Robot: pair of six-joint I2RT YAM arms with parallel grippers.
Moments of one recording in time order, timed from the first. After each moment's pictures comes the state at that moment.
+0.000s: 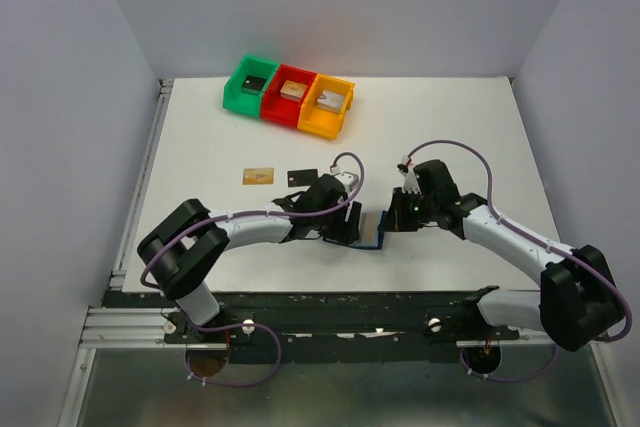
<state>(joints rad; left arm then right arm) -0.88 1.63 0.83 0.00 0.12 -0.49 0.48 1.25 0.67 -0.31 -0.37 0.44</state>
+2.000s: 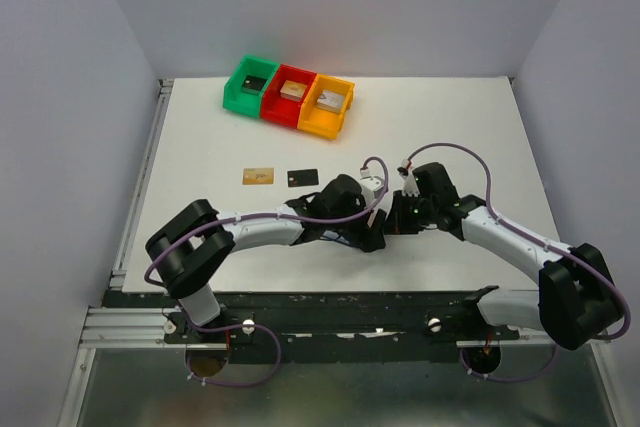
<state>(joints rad) -0.96 1.66 0.91 0.09 0.30 -0.38 0.48 1.26 0.65 -0.31 -0.36 0.45</state>
